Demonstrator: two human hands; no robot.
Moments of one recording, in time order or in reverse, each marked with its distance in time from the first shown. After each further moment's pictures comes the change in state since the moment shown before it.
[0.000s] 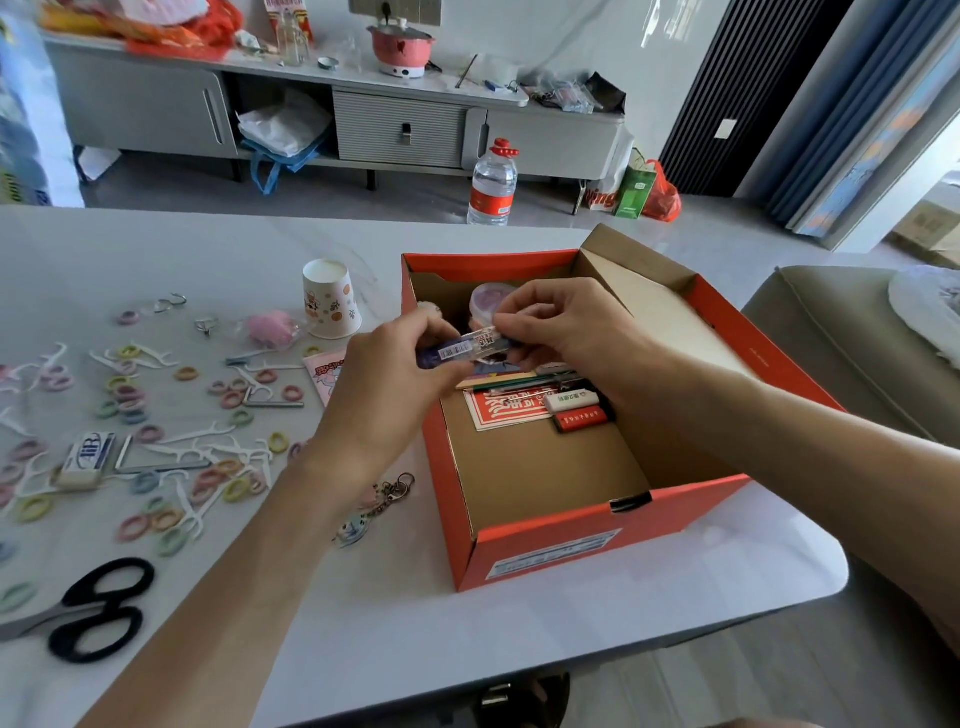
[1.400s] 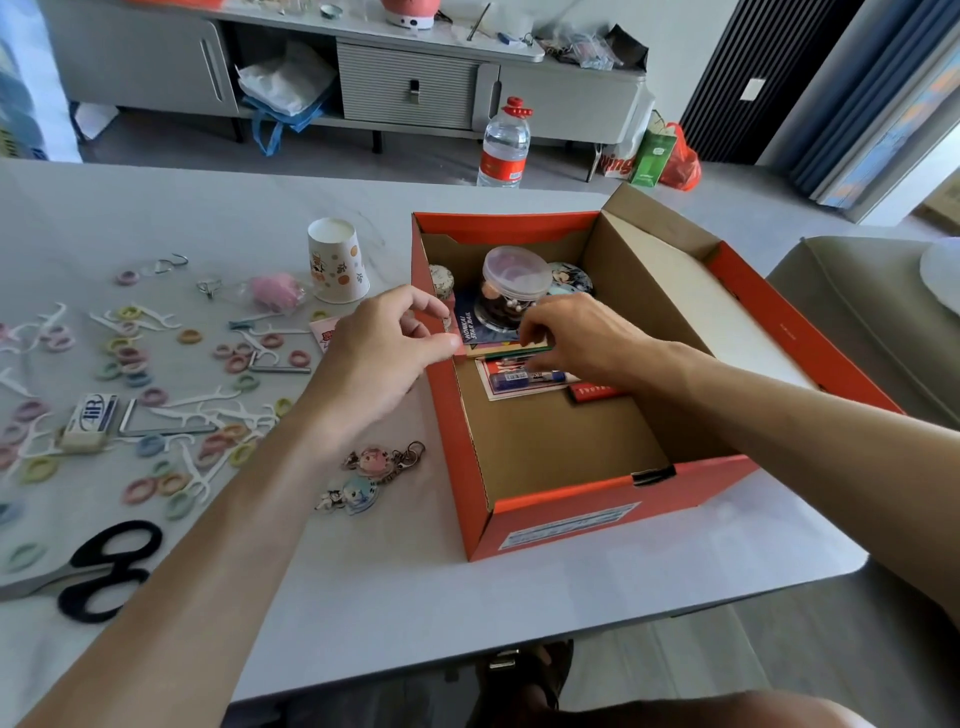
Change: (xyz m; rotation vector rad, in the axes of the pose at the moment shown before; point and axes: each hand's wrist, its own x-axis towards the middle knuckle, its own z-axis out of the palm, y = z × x) left_hand 0.004 -0.031 -0.008 -0.103 -0.085 -0.161; right_hand 0.043 0.080 -0.007 -1.084 -0.144 -0.207
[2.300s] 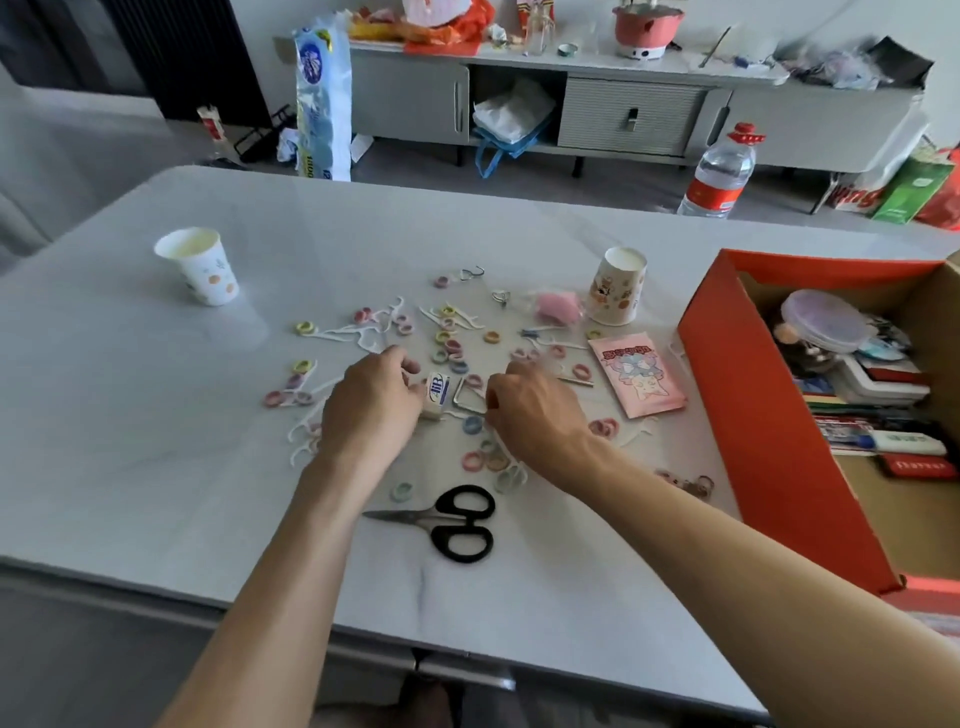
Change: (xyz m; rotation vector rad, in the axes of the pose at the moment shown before) left_hand -0.071 -0.127 -0.214 0.624 0.374 -0.367; right_hand 0.098 -0.310 0.081 0.063 0.028 -0.068
